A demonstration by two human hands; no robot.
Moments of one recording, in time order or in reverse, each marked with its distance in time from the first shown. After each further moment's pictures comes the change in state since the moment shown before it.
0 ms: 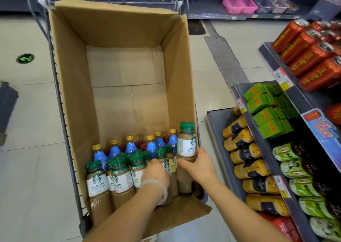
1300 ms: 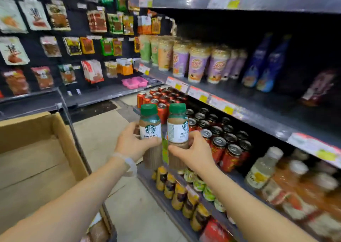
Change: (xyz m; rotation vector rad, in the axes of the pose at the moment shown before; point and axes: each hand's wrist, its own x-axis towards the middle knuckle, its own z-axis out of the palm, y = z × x) left_hand -0.282 0.231 -0.039 -0.673 0.085 1.012; right_hand -0.208 0.093 -0.301 0.321 0.706 -0.243
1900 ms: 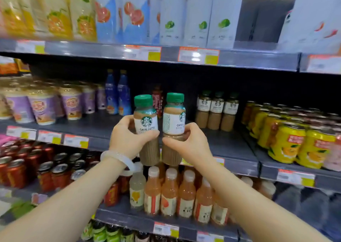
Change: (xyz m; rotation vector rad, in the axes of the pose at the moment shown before) left_hand -0.106 0.176 0.294 -0.103 -0.427 0.462; right_hand -0.087 0.083 -0.331 -0.033 0.612 0.093
